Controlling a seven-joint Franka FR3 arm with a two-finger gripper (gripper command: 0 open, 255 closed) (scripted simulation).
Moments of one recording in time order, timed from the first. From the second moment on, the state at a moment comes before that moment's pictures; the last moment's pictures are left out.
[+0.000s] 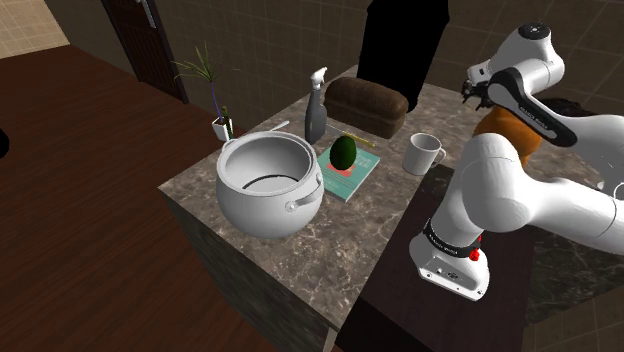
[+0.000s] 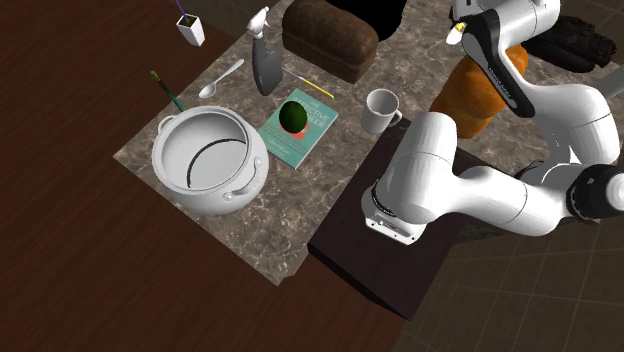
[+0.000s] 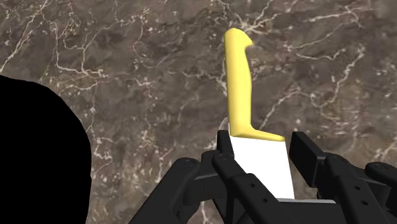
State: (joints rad) arm 0.28 -1.75 -1.27 -2.41 -1.83 1.63 -2.02
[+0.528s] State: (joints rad) arm 0.26 -1.65 -1.33 -2.40 -1.70 1.74 -1.99
